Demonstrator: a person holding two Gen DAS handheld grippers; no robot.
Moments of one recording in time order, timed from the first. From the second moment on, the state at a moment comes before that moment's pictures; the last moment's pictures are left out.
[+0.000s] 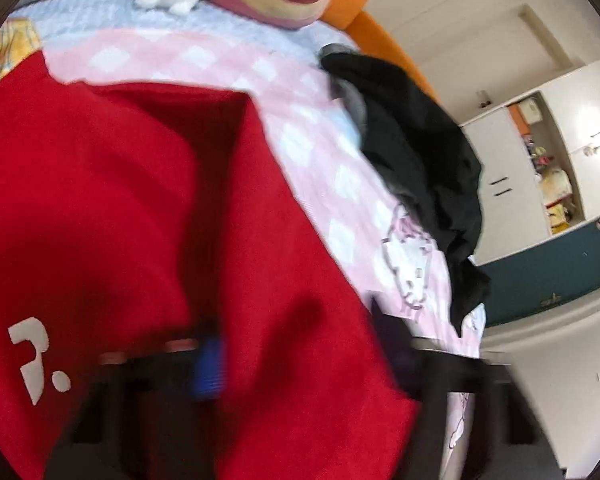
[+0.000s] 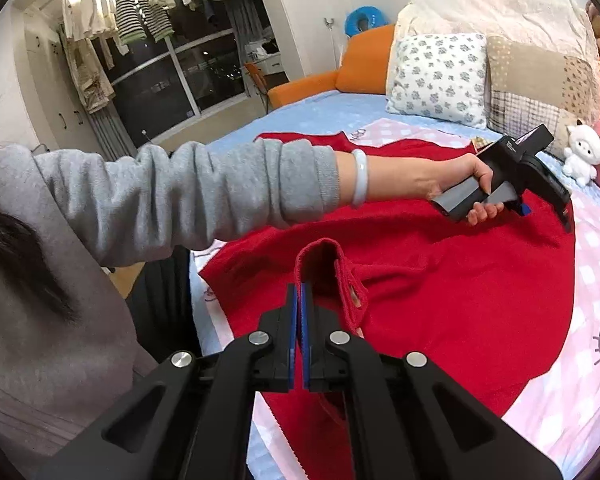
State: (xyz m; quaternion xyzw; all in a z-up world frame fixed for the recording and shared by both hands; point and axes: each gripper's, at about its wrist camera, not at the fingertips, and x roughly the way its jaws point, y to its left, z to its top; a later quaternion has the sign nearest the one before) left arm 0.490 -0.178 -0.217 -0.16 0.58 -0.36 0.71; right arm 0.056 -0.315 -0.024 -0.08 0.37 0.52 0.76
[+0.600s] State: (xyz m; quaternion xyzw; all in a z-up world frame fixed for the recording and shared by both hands) left arm 0.546 -0.230 -0.159 -0.14 0.49 -0.35 0.78; right arm 0.015 -0.330 -0.056 -0.21 0.38 0.43 0.79
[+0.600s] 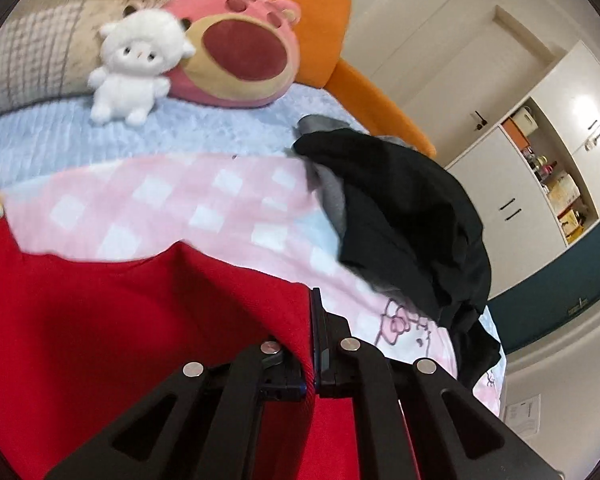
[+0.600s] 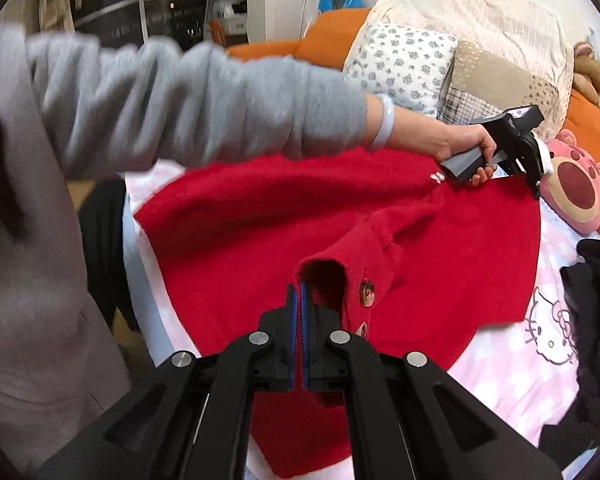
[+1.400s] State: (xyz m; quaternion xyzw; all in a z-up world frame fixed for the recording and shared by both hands) left arm 0.488 -0.158 -0.181 -0.23 0.48 -0.30 0.79; right arm -0.015 -0.319 -0.109 -0.21 0.43 0.43 0.77
